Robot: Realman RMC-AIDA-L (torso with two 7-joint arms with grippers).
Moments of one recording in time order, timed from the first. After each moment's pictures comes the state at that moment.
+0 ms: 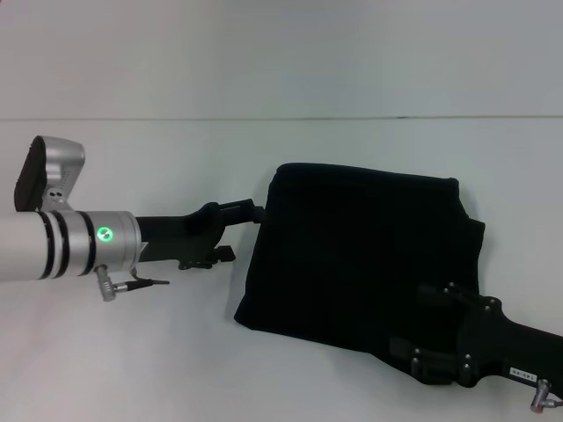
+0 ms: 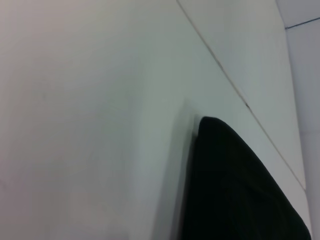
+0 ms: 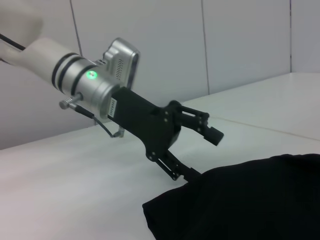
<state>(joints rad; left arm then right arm) -0.76 -2.04 0.72 0.30 2.05 1.07 -2.50 0.41 2.08 -0.58 -0.31 -1.95 -1.45 0.84</state>
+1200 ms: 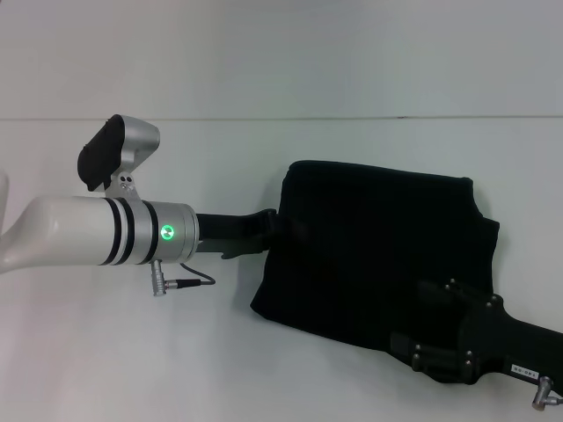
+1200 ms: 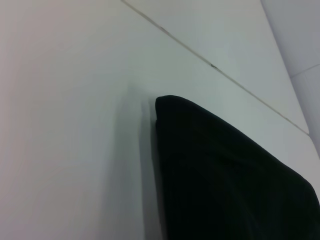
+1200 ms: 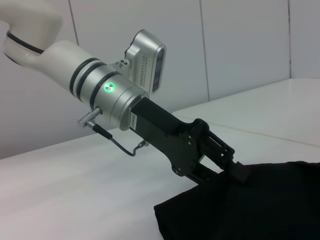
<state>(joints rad) -0.83 -2.11 0.85 0.33 2.04 0.97 -2.37 0.42 2.08 -0.57 -0.31 -1.94 -1.47 0.85</state>
